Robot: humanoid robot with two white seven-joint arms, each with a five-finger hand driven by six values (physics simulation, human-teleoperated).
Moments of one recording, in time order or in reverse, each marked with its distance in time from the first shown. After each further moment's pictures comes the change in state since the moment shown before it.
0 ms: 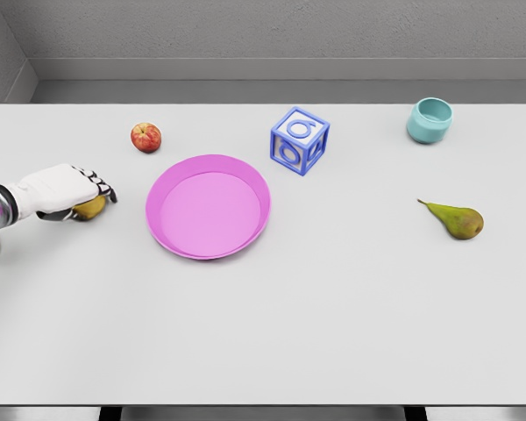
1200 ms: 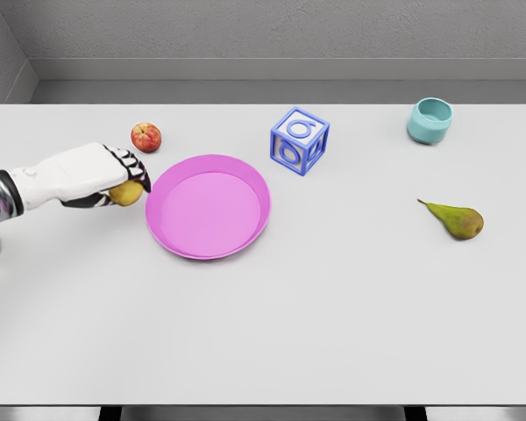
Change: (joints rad) left arm 0.011 0.049 -0.037 -0.214 0.325 -0.001 0.000; right arm 0.002 0.000 0.000 0.000 0.000 0.000 0.000
